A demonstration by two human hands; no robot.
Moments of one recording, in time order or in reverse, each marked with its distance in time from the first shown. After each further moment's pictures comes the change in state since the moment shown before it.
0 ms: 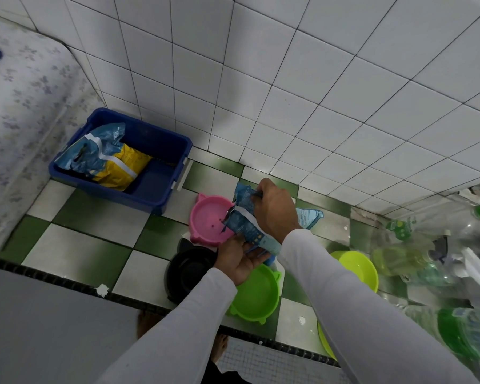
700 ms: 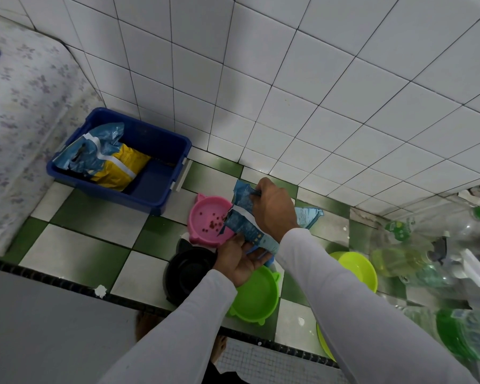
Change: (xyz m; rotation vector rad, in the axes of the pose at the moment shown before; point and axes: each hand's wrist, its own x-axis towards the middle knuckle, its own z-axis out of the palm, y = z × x) left_hand 0.010 -0.004 -0.005 -0.024 -0.024 0.017; right_hand 0.004 -0.004 -0.001 -0.035 -0.023 0.028
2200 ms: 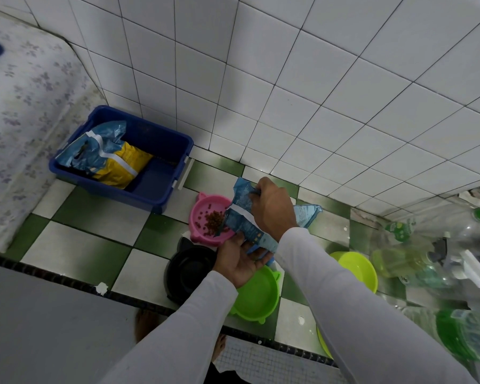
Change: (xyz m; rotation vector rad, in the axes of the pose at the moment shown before) left_hand -0.013 0.001 0.002 -0.071 0.018 -0.018; right_hand -0.005 -0.008 -0.004 0.041 -0.008 0.013
